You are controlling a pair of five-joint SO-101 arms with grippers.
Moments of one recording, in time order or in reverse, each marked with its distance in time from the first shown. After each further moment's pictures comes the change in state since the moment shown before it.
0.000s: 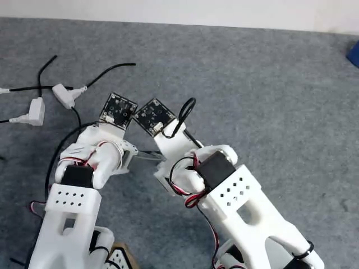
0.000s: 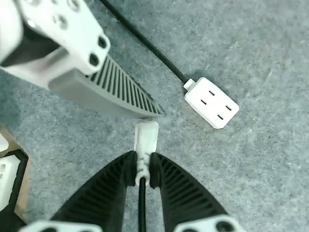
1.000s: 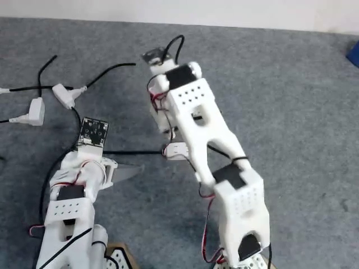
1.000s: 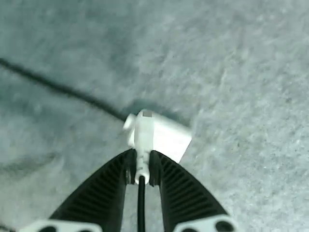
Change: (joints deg) left arm -15.0 0.0 22.1 -20.7 -0.2; right arm 13.4 65.8 -68.4 22.5 -6.7
